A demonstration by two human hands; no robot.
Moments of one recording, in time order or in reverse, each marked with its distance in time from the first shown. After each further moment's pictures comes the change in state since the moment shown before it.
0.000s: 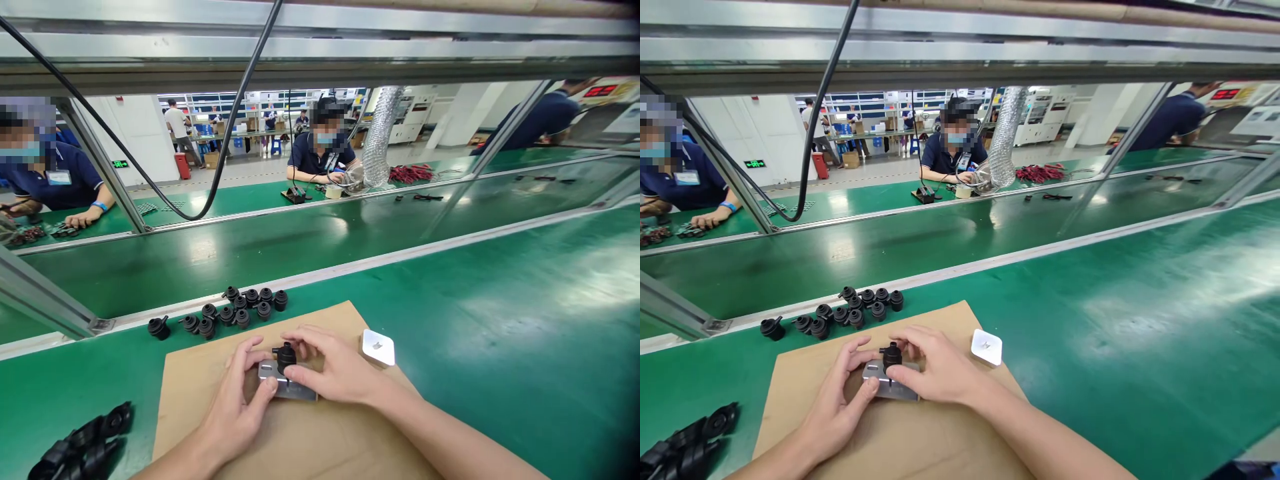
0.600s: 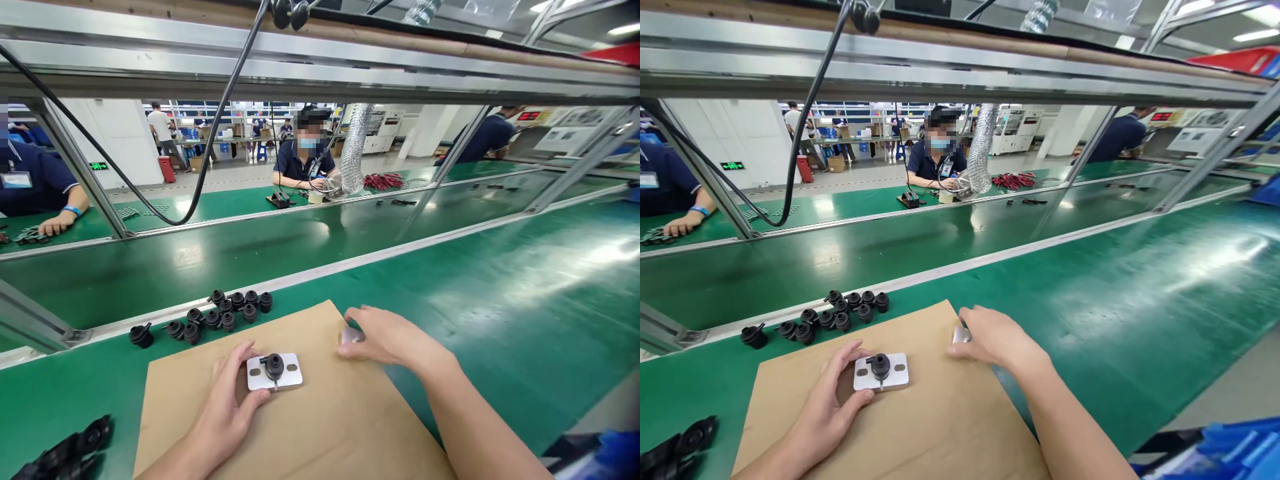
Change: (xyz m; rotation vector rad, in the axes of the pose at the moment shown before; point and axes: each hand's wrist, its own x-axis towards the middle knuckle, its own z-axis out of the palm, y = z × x) left_hand 0.004 -0.013 0.004 0.083 0.004 0.074; right_hand -0.023 -0.003 -0.106 -0.857 -0.159 0.579
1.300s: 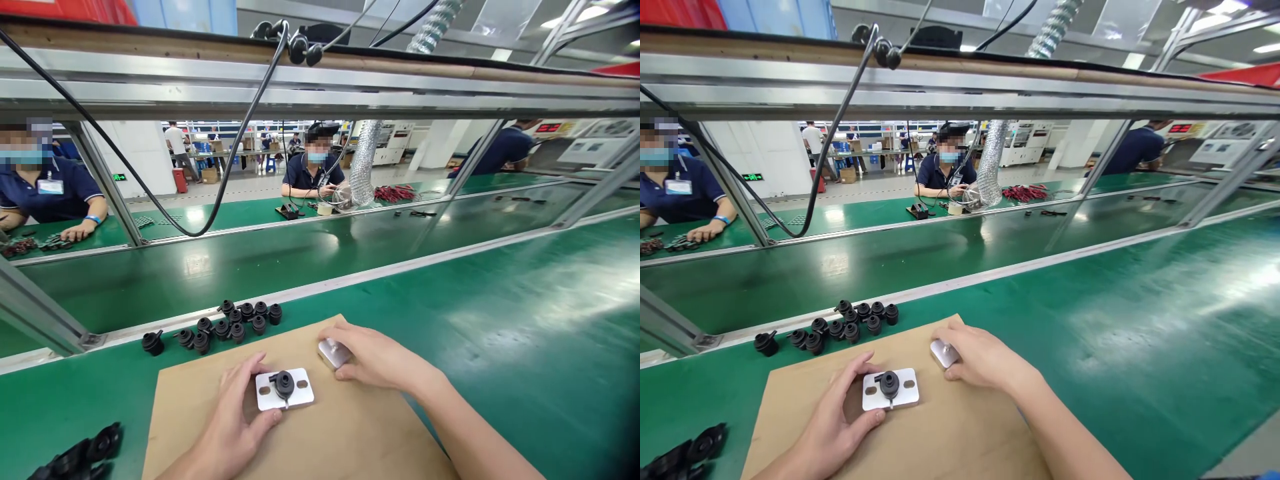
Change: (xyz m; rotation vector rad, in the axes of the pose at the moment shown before) left_hand -0.002 0.005 -0.002 0.002 0.013 -0.017; right_hand 0.012 -0.013 0.021 0.242 -0.030 -0.323
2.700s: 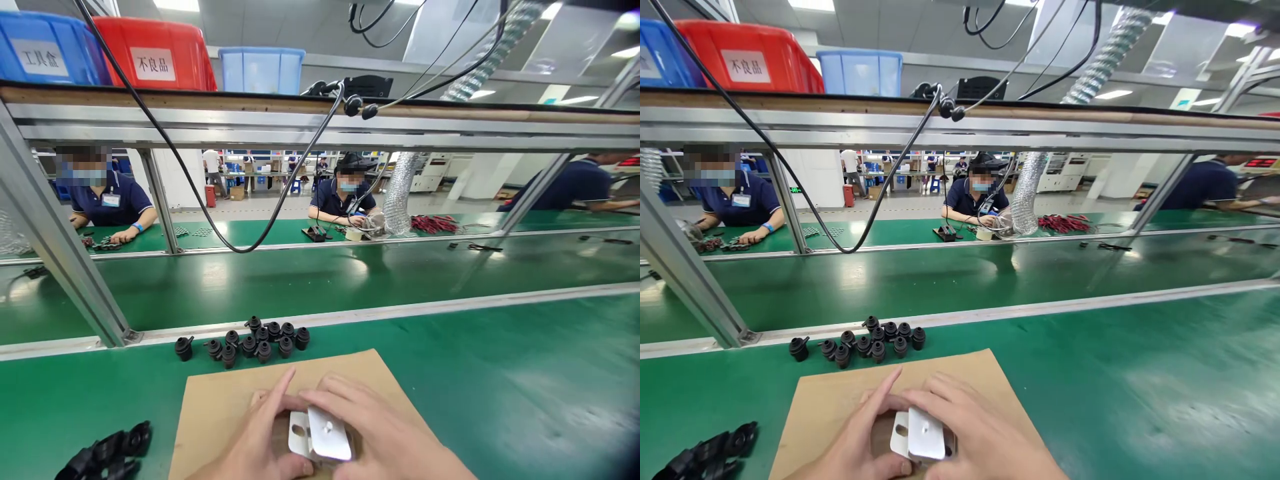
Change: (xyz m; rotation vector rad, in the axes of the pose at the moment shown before) left_hand 0.002 -0.022 0.008 -0.146 -0.088 0.174; right_hand 0.008 -0.055 0.042 0.299 -0.019 -0.458
